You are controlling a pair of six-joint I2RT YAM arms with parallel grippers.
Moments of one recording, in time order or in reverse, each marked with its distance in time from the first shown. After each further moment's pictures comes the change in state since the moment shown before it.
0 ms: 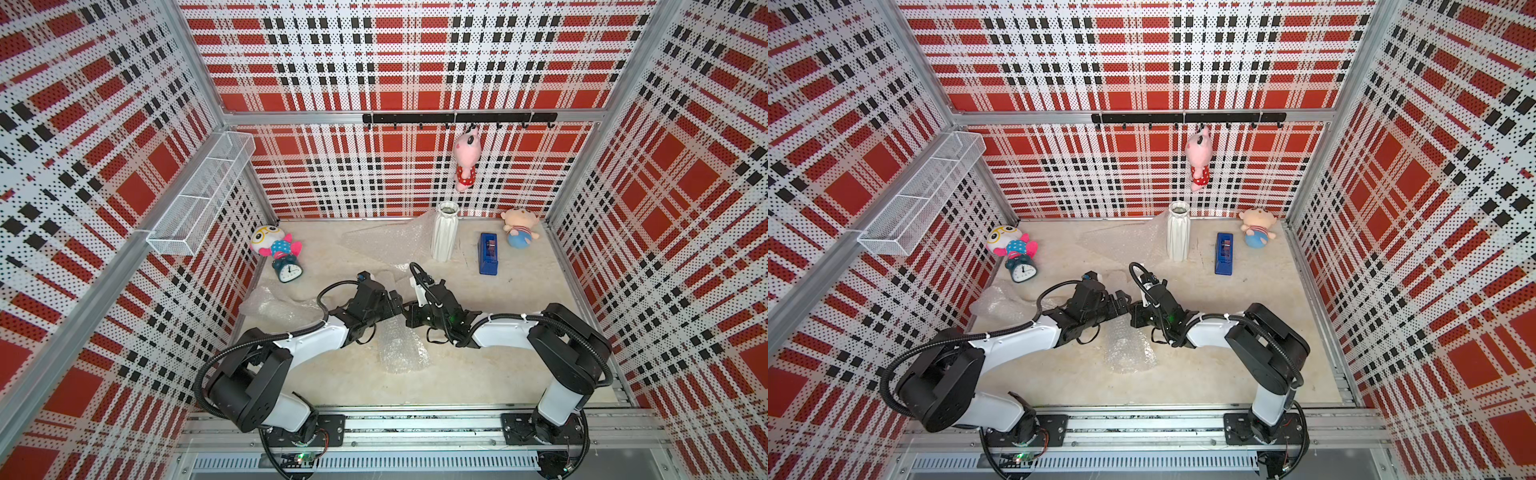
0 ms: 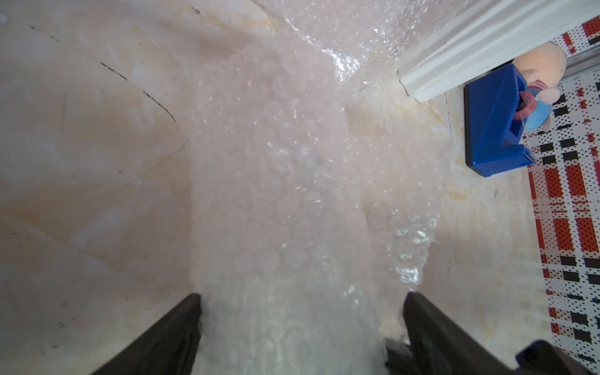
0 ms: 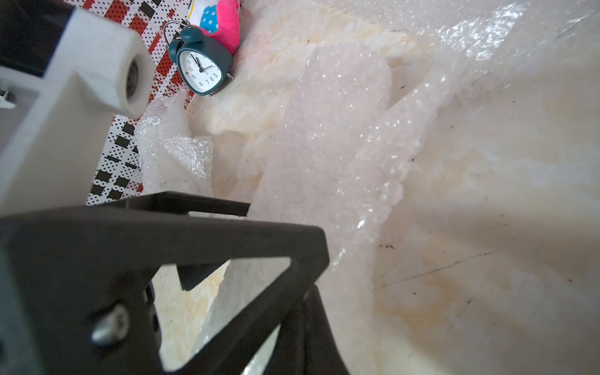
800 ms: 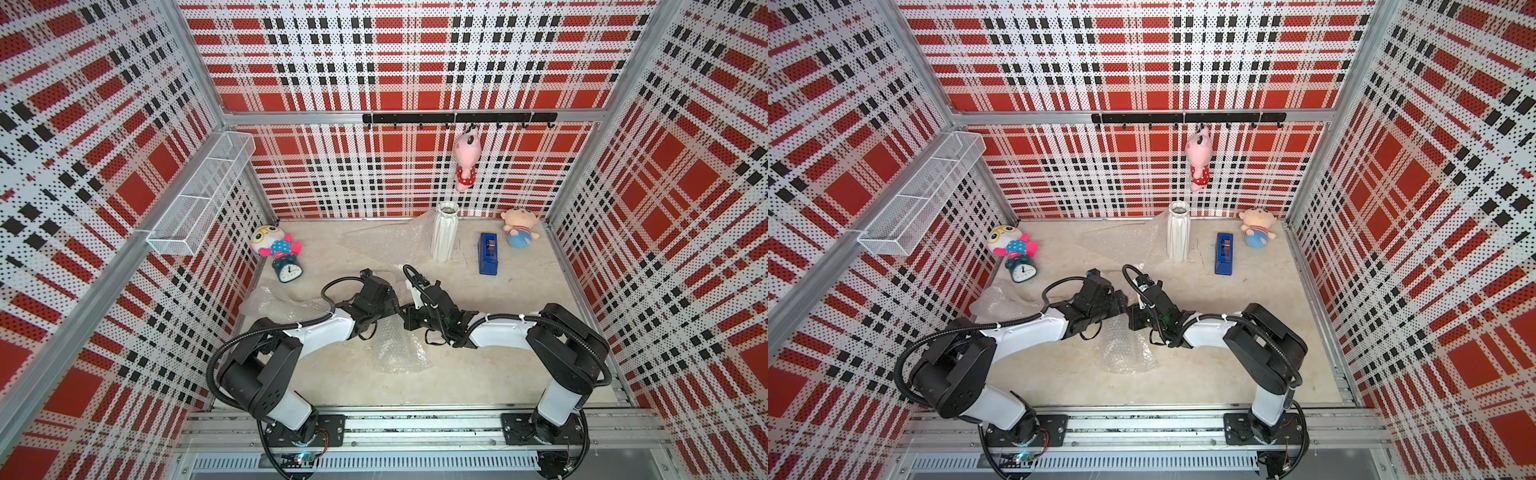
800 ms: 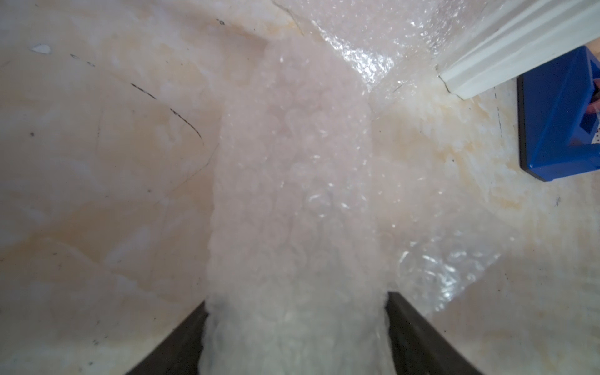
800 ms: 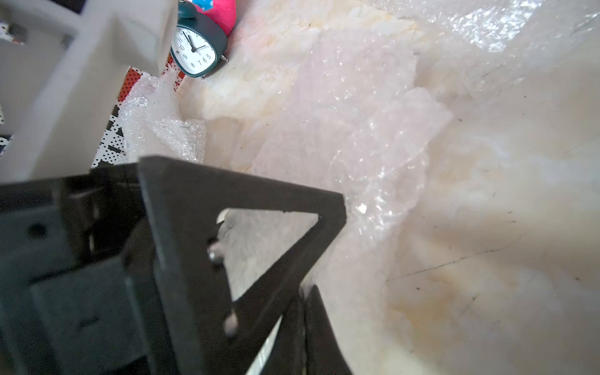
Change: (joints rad) left arm -0.005 0.074 0.076 -0.085 -0.081 0.040; right arm 0.027 0.009 0.030 -0.055 0.029 -0.045
